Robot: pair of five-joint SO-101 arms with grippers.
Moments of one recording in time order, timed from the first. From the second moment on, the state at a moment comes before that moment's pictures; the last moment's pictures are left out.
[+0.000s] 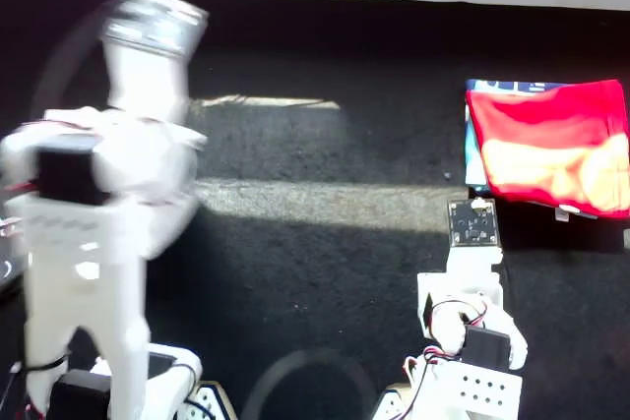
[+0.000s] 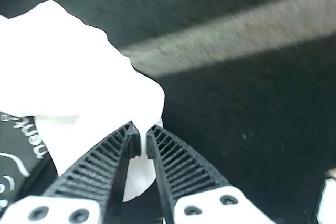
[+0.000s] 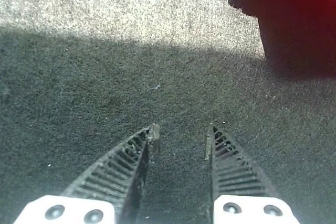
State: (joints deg) left arm 5.2 -26.7 -4.4 100.4 -8.3; right arm 6.9 -90.1 87.2 64.5 15.2
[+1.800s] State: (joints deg) left arm -3.5 -24.1 51.4 77.2 -31.3; right arm 5.9 -90.1 87.2 61.8 10.4
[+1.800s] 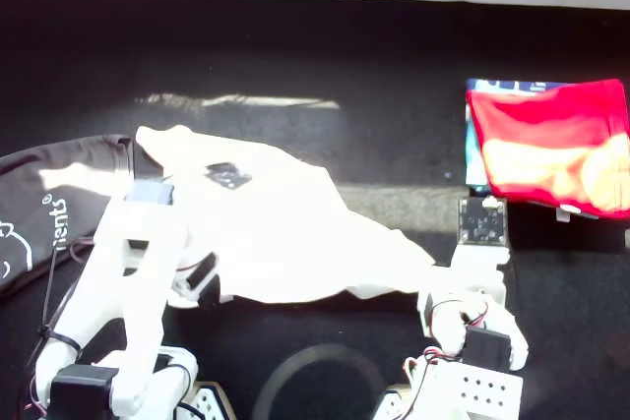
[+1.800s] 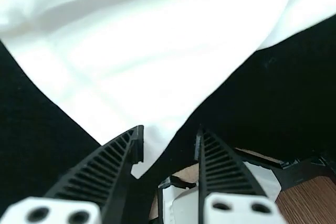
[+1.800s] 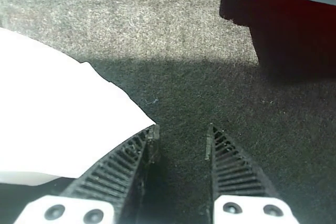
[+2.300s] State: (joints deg) left arm -12.7 -25.2 63.5 56.5 -34.5; right arm 1.8 -90.0 89.0 61.7 10.2
